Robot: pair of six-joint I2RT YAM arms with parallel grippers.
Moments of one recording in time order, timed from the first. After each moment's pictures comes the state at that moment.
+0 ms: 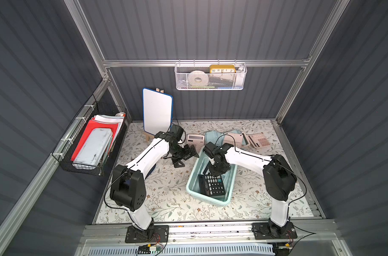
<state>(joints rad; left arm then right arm) -0.42 1.73 1.45 -1.00 0.48 -0.69 0.75 1.91 1.42 -0.99 0.02 0.33</state>
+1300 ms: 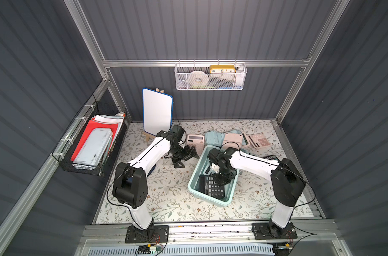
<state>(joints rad) -0.42 1.76 1.48 -1.05 0.48 -0.67 0.76 1.81 1.32 -1.11 -0.17 0.31</state>
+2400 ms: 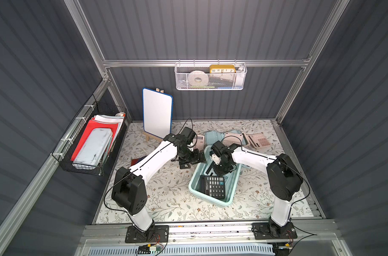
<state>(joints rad) -0.59 1.72 1.47 -1.02 0.35 -0.62 0.65 1.89 1.31 -0.86 -0.10 0.17</state>
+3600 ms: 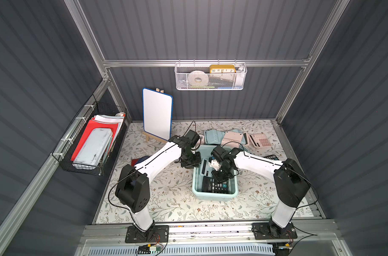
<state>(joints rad) -0.62 1.71 1.44 -1.03 0.21 -0.64 0.71 1.81 1.23 -0.86 -0.32 0.30</state>
